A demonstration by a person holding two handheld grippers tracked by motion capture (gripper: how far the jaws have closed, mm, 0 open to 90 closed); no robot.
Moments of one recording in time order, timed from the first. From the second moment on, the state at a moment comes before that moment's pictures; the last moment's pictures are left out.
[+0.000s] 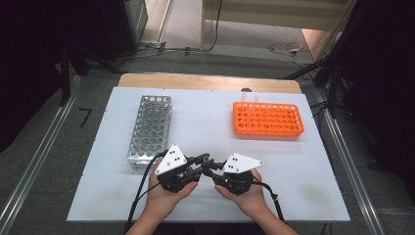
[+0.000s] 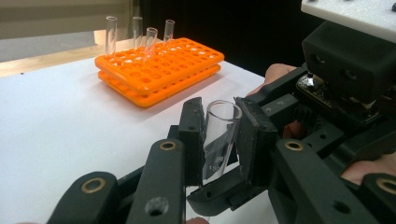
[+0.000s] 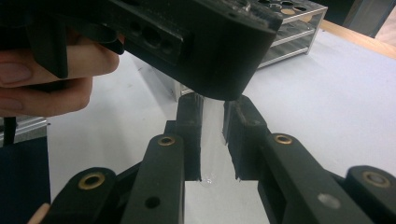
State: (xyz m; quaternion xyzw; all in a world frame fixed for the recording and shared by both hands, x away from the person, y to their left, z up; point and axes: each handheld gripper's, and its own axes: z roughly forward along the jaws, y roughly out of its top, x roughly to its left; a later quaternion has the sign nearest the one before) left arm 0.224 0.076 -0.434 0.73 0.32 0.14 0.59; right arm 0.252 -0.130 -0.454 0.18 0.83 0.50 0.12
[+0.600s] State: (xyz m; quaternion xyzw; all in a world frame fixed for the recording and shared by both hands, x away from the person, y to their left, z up) left arm 0.224 0.079 -0.432 0.73 0.33 0.16 0.58; right arm 0.254 -0.132 -0.453 0.18 0.83 0.52 0.11
